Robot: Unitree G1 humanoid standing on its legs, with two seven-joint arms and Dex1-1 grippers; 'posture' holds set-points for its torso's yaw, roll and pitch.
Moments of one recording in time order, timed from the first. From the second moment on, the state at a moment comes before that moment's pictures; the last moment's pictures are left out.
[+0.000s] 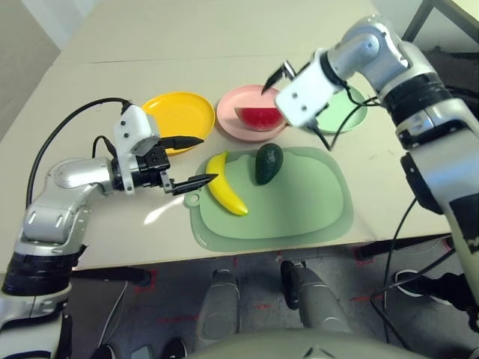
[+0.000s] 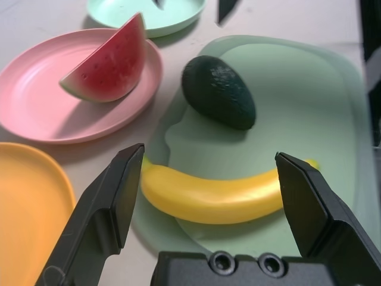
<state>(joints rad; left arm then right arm) -0.29 0.88 0.15 -0.13 -0.49 0.32 -1.19 -1.34 -0.45 0.53 0.78 -0.27 -0.78 1.50</state>
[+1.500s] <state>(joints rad) -0.29 0.92 0.18 -0.17 -0.54 0.35 -1.16 -1.26 -0.30 0.63 0.91 -0.43 -0.73 1.34</state>
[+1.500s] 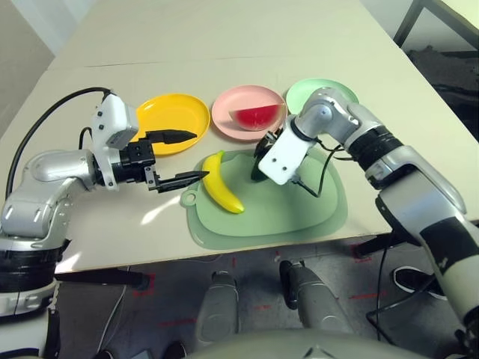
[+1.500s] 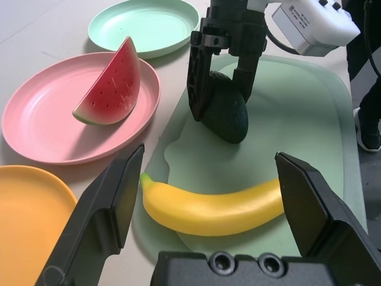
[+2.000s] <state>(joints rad) -0.32 0.86 0.18 -0.18 -0.56 0.37 -1.10 -1.45 -0.44 0.56 1.03 -0.39 -0.59 1.37</state>
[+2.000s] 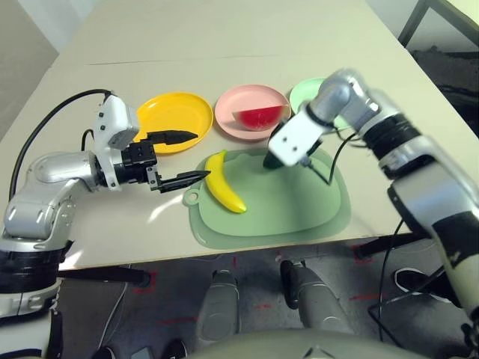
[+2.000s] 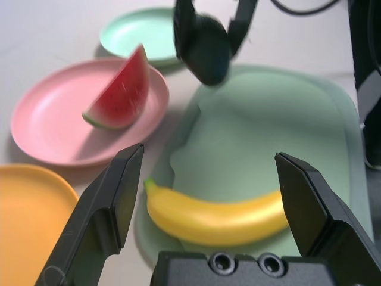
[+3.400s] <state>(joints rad) -0.37 0.86 0.11 -0.17 -0.41 0.46 -0.93 -1.50 -0.49 0.43 1.23 -0.47 -0.40 1.15</state>
